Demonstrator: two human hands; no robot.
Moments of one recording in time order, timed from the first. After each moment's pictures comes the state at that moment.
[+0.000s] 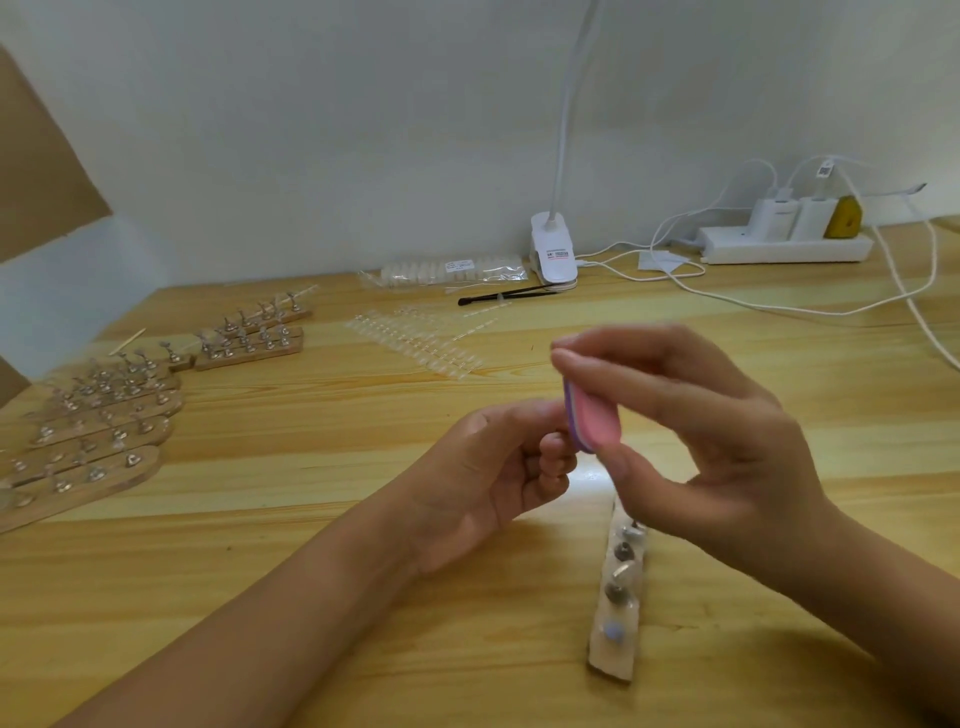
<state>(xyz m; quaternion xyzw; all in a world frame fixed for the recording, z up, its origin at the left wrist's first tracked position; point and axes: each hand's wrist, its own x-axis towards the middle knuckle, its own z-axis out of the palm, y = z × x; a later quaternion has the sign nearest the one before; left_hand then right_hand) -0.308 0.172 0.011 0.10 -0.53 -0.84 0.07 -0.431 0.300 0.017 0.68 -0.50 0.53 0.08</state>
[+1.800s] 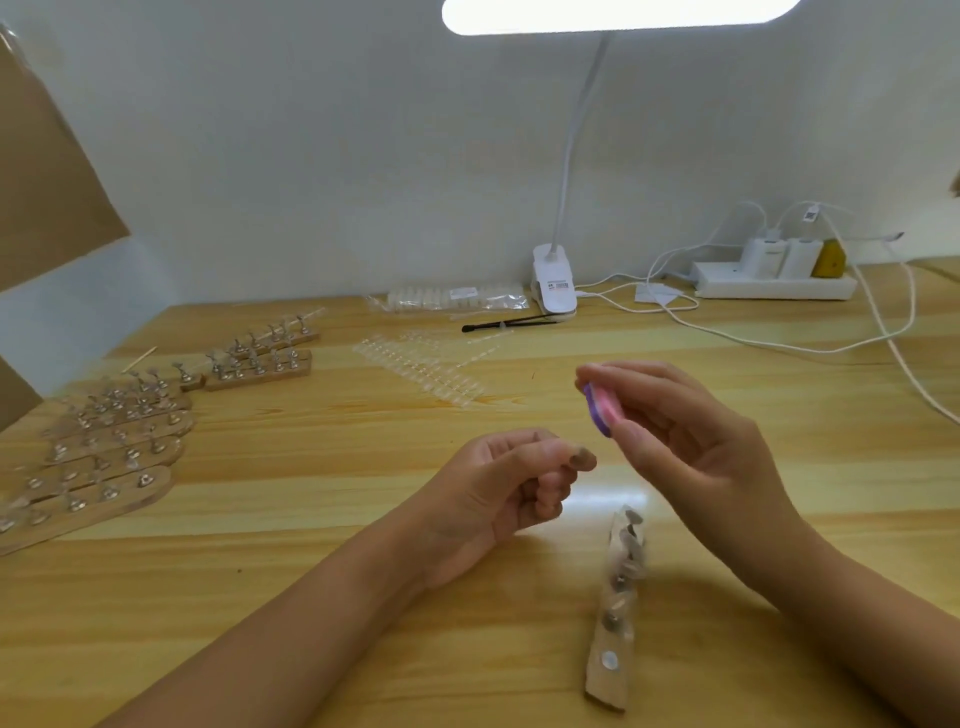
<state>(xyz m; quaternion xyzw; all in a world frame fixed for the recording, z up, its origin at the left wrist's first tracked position) -0.309 0.162 0.003 0.08 -0.58 -0.81 0.08 -0.436 0.301 0.017 0.56 -0.54 0.63 -0.08</state>
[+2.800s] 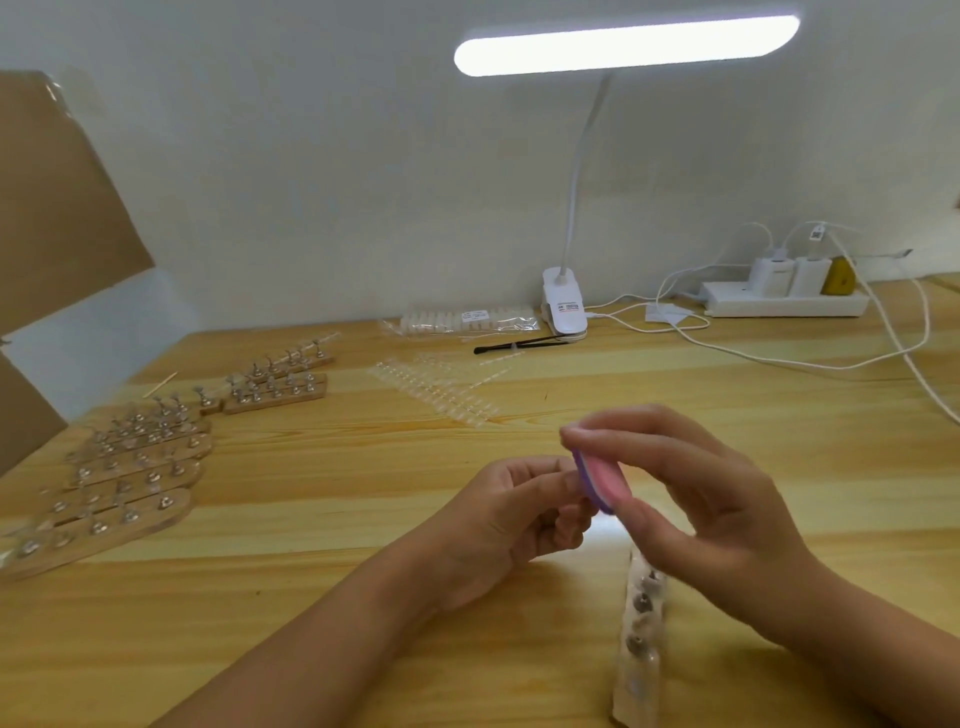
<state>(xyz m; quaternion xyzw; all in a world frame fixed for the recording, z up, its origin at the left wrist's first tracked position) -0.307 0.159 -0.001 0.05 -0.61 -0.79 0.06 -0.430 0.299 0.008 0.64 -0.51 0.57 -0.02</state>
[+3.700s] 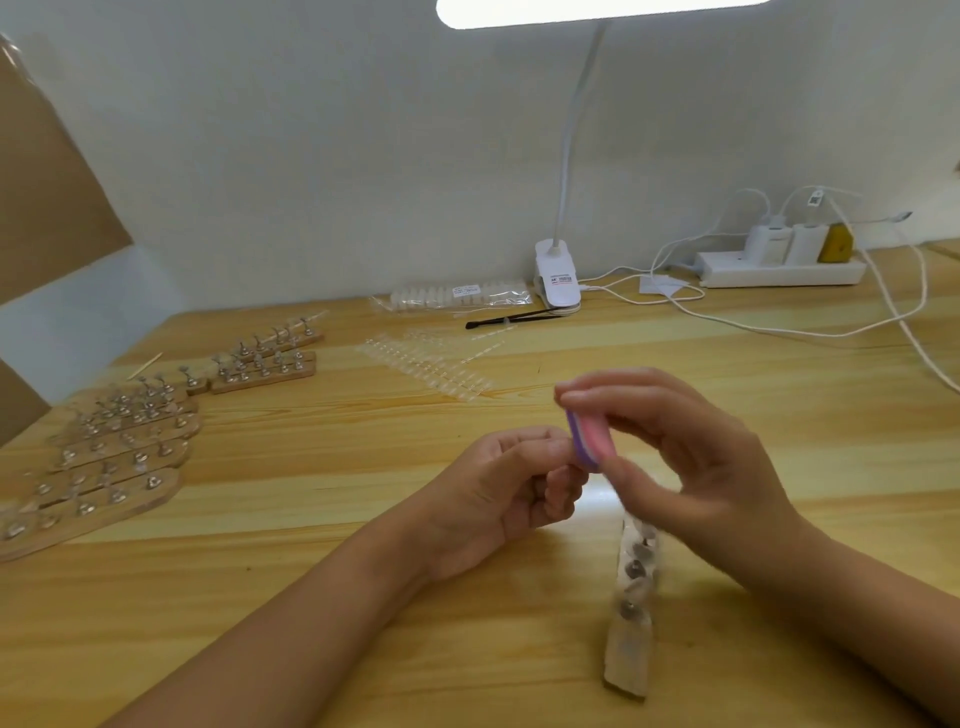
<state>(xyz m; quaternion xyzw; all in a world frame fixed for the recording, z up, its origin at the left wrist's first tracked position) -0.308 0.161 0.003 0.05 -0.58 -0.81 0.05 -0.429 0.297 0.010 0.63 -0.51 0.58 -0.04</state>
